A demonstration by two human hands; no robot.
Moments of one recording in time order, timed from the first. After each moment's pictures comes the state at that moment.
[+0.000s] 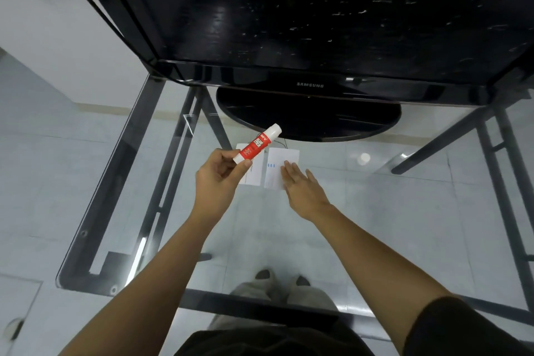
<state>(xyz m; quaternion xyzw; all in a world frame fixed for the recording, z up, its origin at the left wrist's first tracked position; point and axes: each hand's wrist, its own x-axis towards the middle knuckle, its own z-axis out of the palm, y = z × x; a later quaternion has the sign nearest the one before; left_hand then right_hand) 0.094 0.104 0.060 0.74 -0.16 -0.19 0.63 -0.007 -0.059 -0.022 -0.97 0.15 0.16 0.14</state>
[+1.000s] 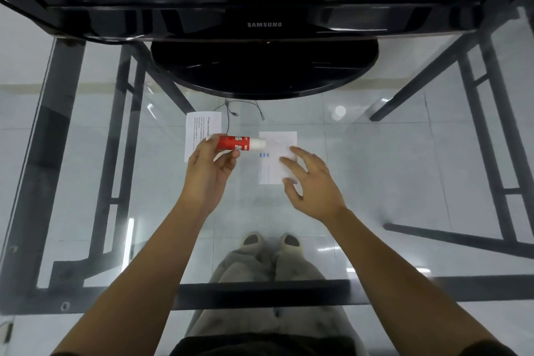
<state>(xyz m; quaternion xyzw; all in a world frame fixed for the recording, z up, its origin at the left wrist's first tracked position) 0.075 0.058 -0.003 0.53 0.09 -0.39 0.75 -0.096 -0.075 -0.059 -0.94 0.23 -0.03 0.26</state>
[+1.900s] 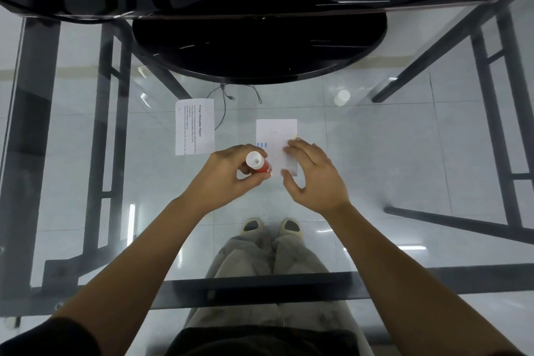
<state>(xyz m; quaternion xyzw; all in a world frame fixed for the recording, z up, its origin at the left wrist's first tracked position) 0.063 0.055 -0.003 0.77 -0.49 -0.24 0.32 -0.095 -0.073 -0.057 -0.91 0.28 -0.04 0.31</state>
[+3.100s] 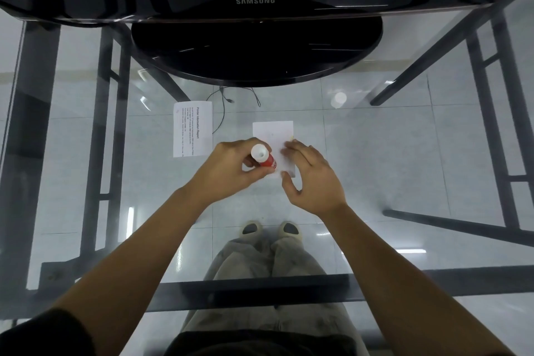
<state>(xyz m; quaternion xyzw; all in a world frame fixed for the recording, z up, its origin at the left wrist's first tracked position) 0.067 0.036 0.001 0.76 -0.52 -0.26 0.31 -0.095 -0.074 -0.058 -0.91 0.27 -0.05 0.32</state>
